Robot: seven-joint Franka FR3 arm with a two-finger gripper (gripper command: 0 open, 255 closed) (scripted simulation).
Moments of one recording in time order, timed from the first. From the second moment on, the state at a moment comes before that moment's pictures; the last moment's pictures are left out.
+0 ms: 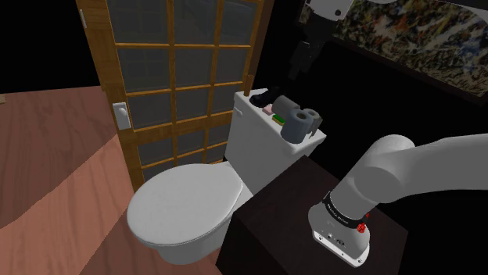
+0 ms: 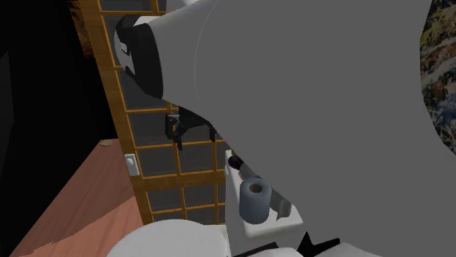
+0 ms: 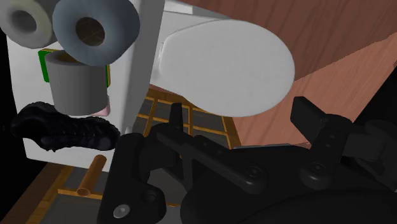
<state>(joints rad) 0.00 -0.75 0.00 -2.36 0.00 1.67 -0.14</state>
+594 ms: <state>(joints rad) -0.04 -0.56 -0.12 -2.30 -0.04 1.77 -0.28</state>
